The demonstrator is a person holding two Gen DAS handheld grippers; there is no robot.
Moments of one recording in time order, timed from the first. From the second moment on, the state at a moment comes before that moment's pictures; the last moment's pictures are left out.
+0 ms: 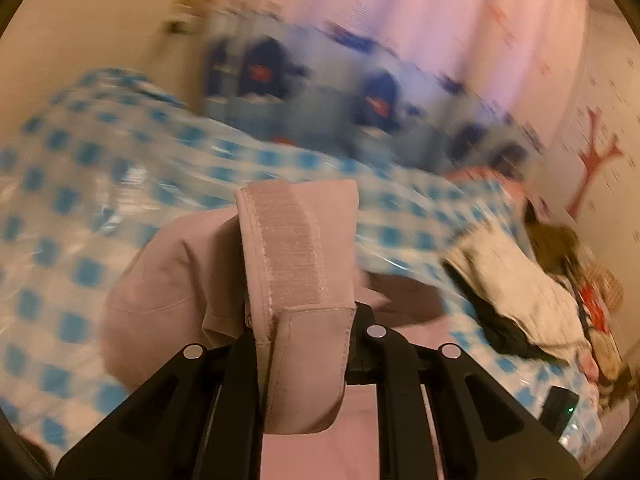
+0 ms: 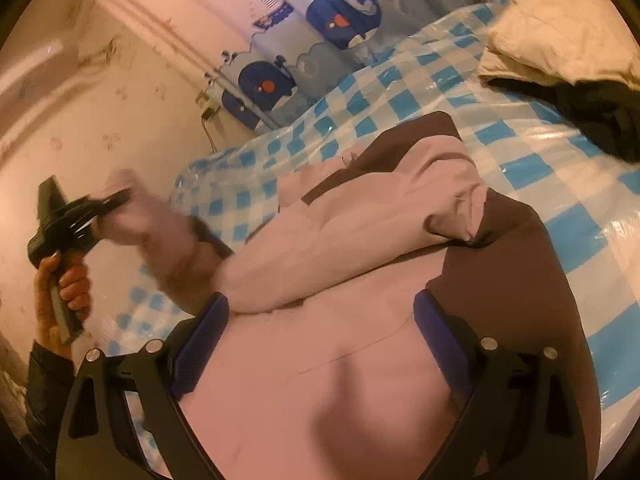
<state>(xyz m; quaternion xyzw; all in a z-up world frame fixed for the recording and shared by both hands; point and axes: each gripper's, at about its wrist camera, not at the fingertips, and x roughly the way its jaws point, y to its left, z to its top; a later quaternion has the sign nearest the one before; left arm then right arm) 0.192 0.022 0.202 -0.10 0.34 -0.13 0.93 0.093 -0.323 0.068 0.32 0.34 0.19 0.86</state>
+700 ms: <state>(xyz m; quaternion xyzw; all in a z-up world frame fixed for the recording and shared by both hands) 0.236 -0.234 0.108 0.10 0.43 -0.14 0.88 0.082 -0.355 0.069 0.39 0.31 0.18 0.85</state>
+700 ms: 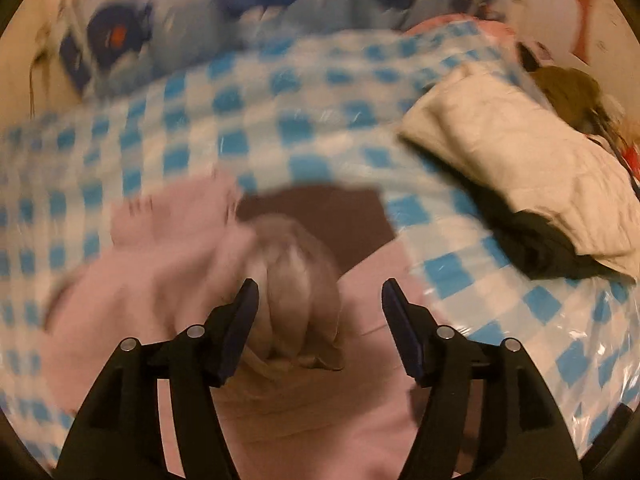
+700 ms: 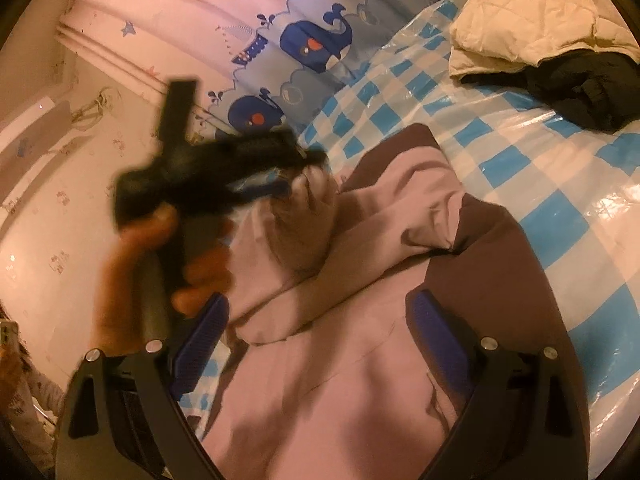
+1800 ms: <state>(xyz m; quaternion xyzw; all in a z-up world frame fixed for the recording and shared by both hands) 0.238 0.115 0.004 -0.10 0.46 0.02 0.88 0.288 -0.236 0.042 0.14 0.47 0.15 0.86</state>
